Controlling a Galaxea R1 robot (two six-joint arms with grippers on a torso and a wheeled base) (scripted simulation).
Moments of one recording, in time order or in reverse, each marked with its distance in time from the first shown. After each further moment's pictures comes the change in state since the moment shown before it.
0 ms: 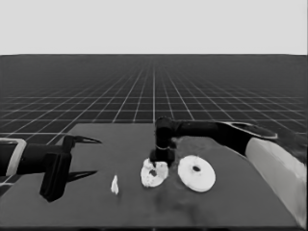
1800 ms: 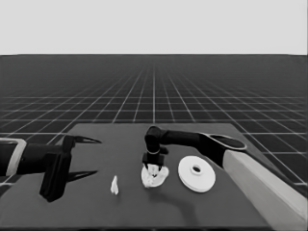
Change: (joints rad) left arm 0.000 0.000 0.000 0.000 0.000 0.000; right arm -0.129 0.184 -0.372 -0.103 0.057 -0.004
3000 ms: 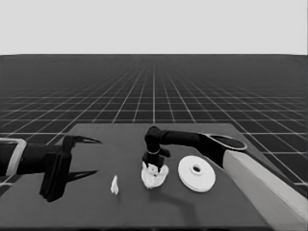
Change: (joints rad) left arm 0.000 0.000 0.000 0.000 0.000 0.000; right arm 0.000 0.000 0.000 0.000 0.000 0.251
